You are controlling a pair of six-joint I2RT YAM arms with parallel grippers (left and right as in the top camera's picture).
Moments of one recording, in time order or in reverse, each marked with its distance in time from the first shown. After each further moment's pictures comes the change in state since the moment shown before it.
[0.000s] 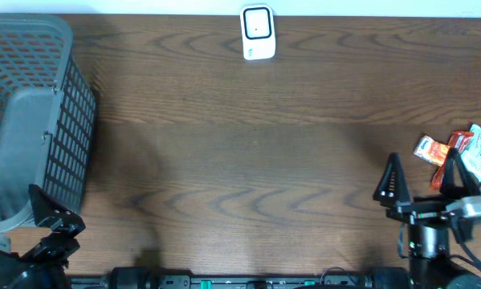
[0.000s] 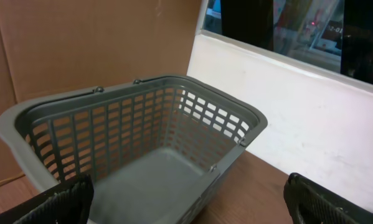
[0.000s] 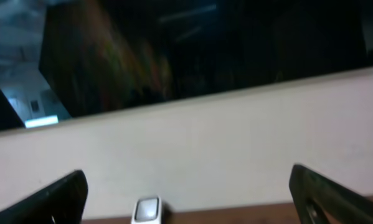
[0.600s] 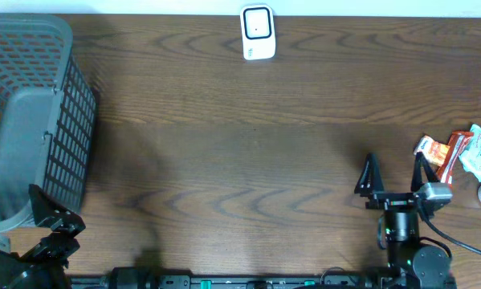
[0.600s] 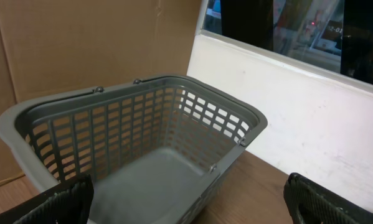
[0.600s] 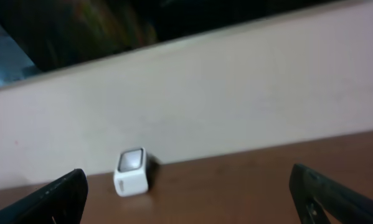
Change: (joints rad) left arm 0.000 0.000 0.000 0.000 0.000 0.000; right arm 0.000 -0.077 -0.323 0.098 0.027 0.015
